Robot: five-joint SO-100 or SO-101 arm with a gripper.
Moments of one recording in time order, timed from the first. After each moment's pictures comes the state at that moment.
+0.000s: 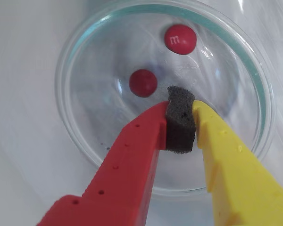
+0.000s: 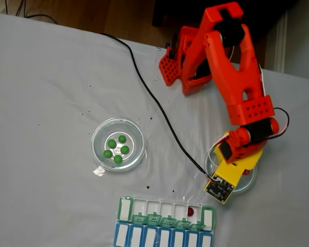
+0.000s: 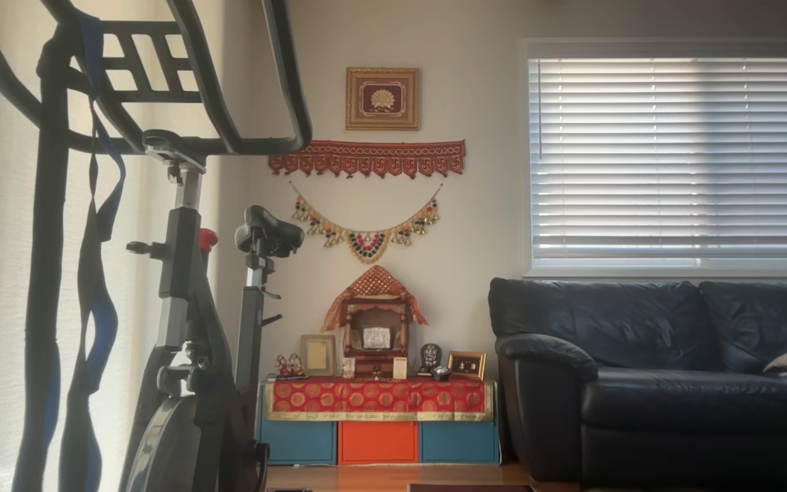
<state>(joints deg) -30.6 120.1 117.5 57.7 -31.8</state>
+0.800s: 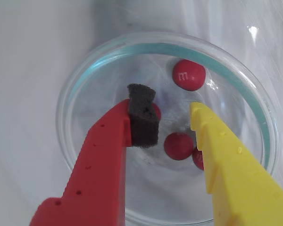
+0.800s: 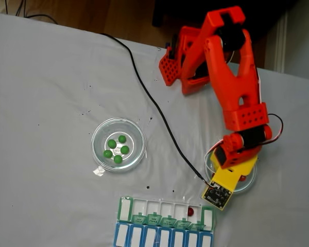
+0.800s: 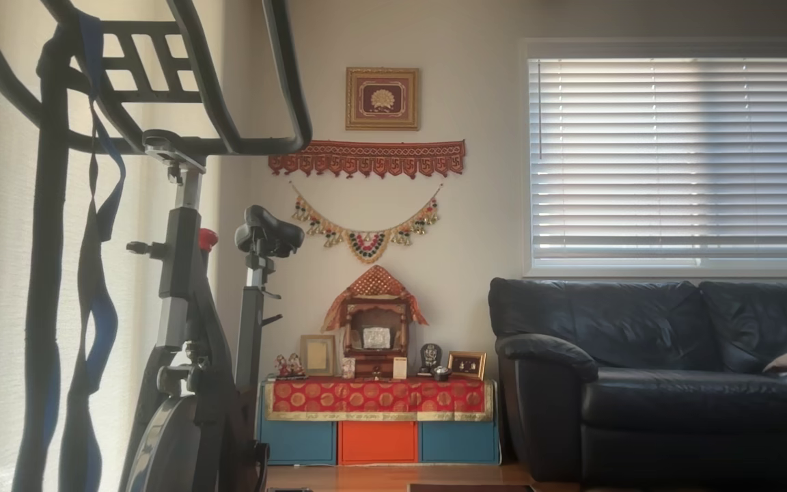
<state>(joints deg) -28.5 116.5 119.2 50.7 -36.1</state>
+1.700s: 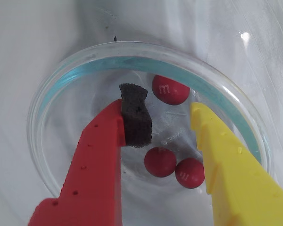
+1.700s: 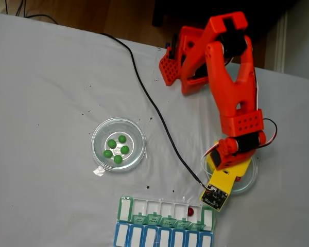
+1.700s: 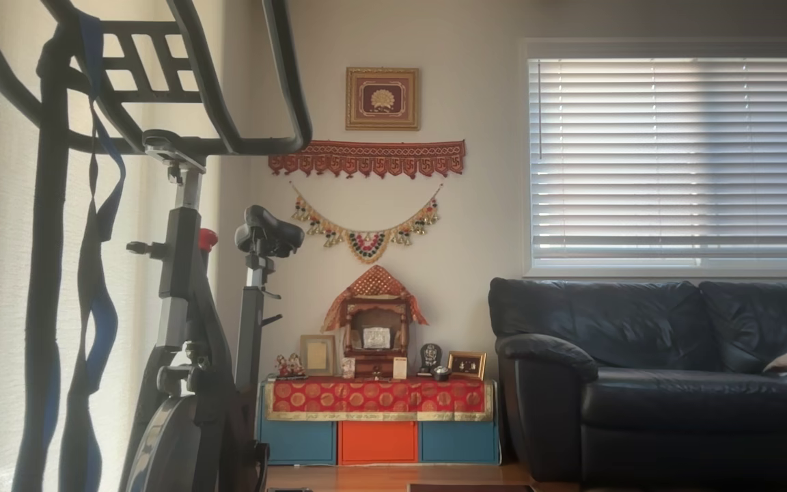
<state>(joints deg) -27.5 112.1 120.6 47.0 -39.5</state>
